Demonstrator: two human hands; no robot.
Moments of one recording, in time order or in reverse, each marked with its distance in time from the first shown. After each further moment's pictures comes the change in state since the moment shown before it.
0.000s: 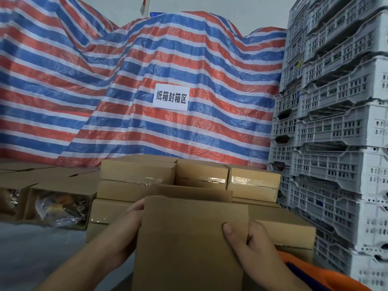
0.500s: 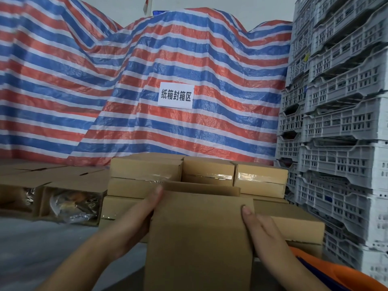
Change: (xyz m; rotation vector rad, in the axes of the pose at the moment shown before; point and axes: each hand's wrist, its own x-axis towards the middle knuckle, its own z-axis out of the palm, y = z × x) left_hand -0.011 0.012 -0.003 0.098 -0.131 0.018; right_hand 0.002 -0.010 -0.001 0.123 0.035 0.153
